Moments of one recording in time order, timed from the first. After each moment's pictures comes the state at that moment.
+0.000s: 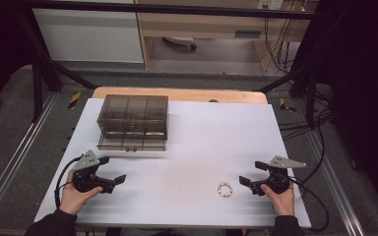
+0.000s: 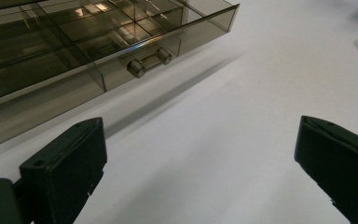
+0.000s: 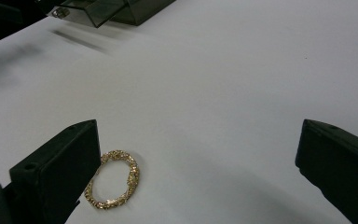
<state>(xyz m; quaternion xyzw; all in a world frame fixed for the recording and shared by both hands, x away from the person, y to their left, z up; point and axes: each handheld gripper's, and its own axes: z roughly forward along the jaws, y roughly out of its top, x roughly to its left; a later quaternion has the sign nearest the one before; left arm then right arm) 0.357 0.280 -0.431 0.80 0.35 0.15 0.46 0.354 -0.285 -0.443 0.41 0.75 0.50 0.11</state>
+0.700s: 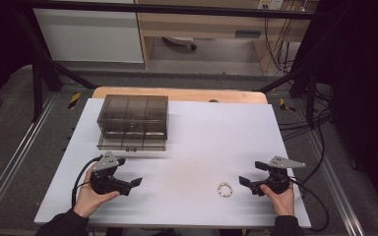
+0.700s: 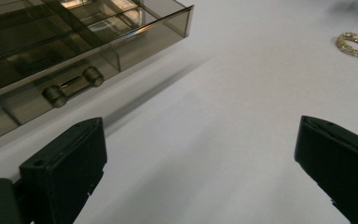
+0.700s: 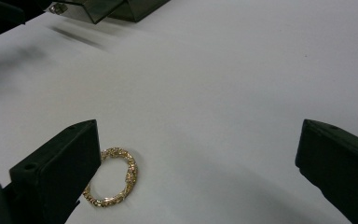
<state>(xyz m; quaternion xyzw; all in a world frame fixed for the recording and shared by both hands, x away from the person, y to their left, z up) 0.356 0.231 -0.428 0.82 0.33 0.14 0.45 0.354 -0.284 -0.443 0.41 0.76 0.50 0.12</state>
